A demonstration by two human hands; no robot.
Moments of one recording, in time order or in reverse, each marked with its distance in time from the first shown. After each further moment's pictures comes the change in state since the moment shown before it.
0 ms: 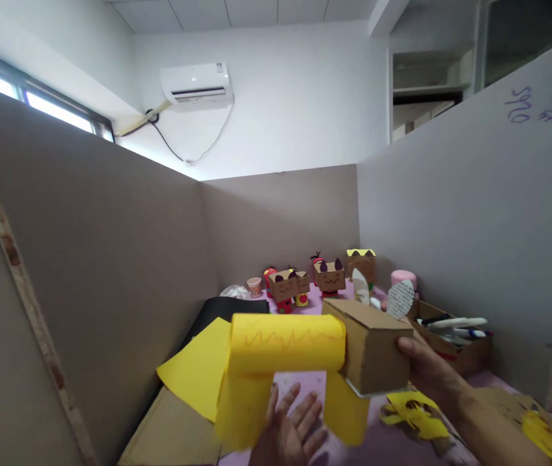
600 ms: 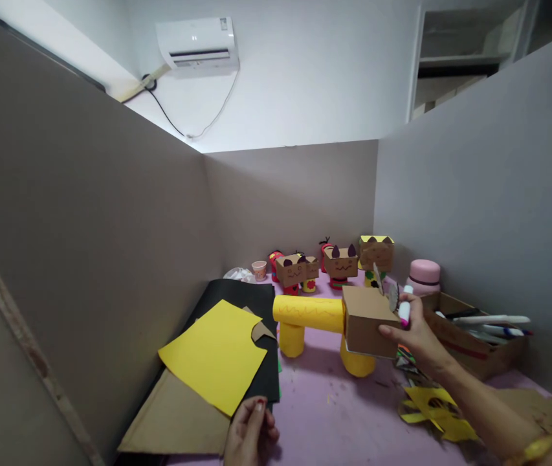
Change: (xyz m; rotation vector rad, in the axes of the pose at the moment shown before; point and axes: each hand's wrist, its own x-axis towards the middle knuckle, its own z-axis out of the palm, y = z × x) left_hand 0.010 0.012 -0.059 0.209 0.370 0.488; right_hand 0.044 0.041 -0.024 -0.377 0.266 -0.078
